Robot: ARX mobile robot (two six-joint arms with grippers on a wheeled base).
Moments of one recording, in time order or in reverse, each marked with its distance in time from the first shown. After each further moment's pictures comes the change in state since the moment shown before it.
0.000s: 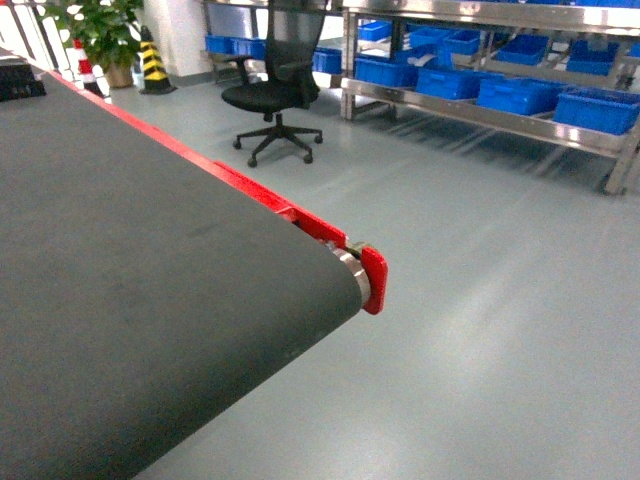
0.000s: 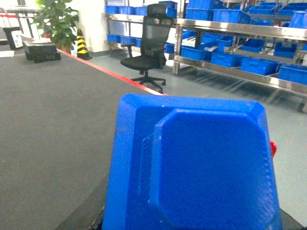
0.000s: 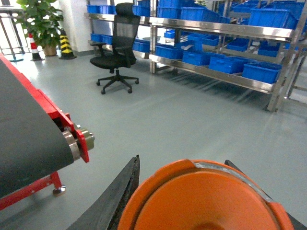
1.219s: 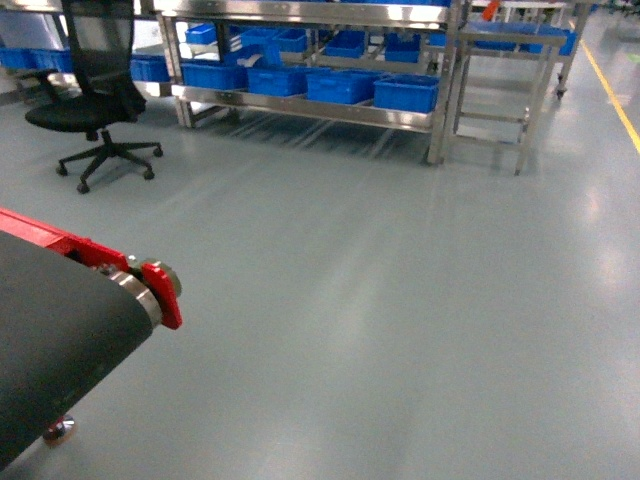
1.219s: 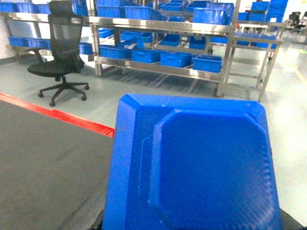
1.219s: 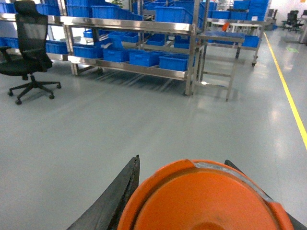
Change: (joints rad) left arm 0.000 0.000 0.000 0.000 0.000 0.000; right arm 0.000 0.000 0.000 0.000 0.000 0.000
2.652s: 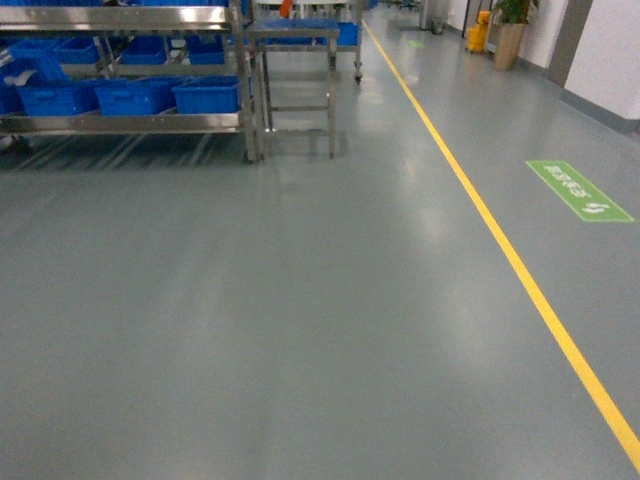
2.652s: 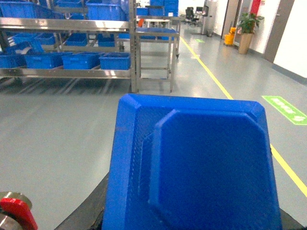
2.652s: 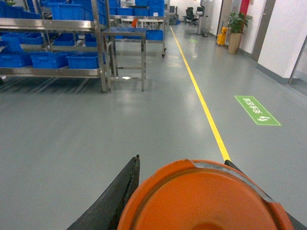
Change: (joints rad) left arm -0.002 0.000 0.000 -0.001 0.003 0.000; right arm -0.001 0.000 0.000 -0.001 0.001 0.000
